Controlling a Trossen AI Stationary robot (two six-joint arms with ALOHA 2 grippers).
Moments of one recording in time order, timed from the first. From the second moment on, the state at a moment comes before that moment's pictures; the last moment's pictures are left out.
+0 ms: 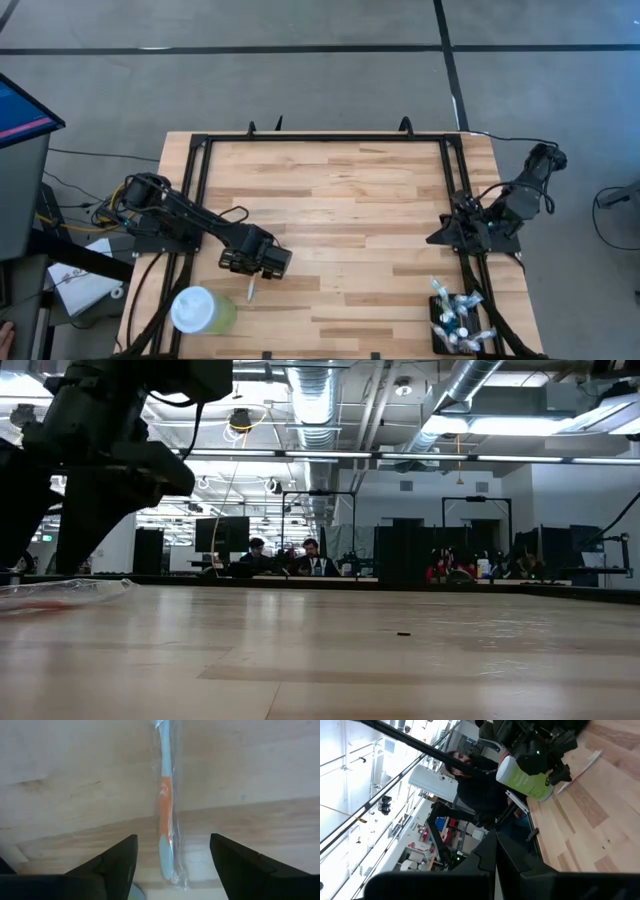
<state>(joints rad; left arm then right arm) -0.35 1.69 1.02 -0.90 0.20 -1.74 0.78 0.44 0.60 -0.22 0.47 1.14</state>
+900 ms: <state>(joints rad) -0.35 1.77 0.99 -0.77 0.12 -1.73 0.68 0.44 0.60 -0.22 0.47 1.11</state>
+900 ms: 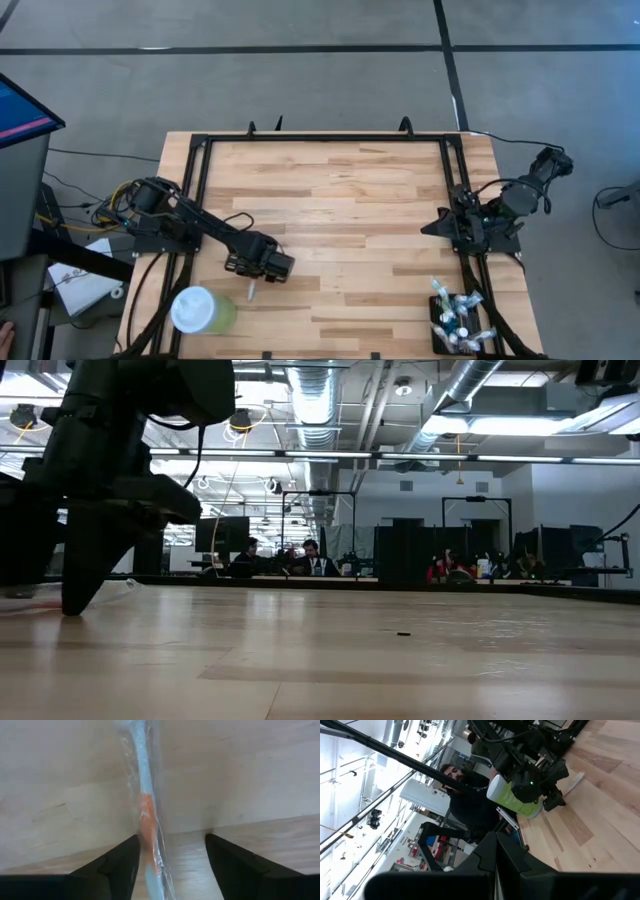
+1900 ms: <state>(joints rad) -0.36 1.71 0.96 -0.65 -0.03 -1.74 0.68 0.44 0.60 -0.22 0.47 1.10</state>
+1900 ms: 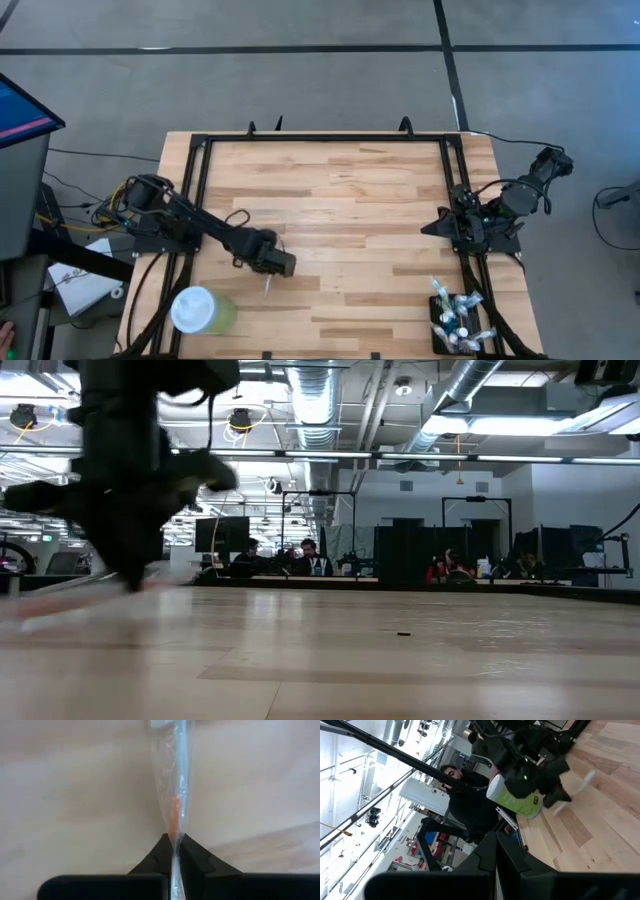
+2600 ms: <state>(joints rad) -0.28 1.53 0.97 0.07 -0.62 -1.31 0.68 0.44 0.60 -0.16 0.48 1.01</state>
